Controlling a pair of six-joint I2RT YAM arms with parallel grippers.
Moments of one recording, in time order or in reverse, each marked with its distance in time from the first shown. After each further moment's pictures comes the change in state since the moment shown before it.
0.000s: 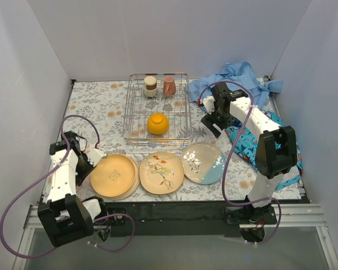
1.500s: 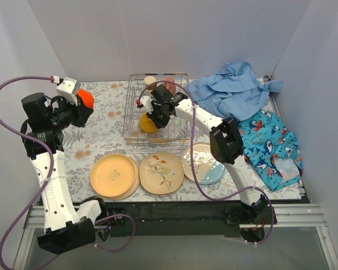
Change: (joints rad) left arm -0.014 -0.051 0.617 0.461 0.763 -0.745; right arm 0.394 0.552 0.634 0.184 -0.287 0.059
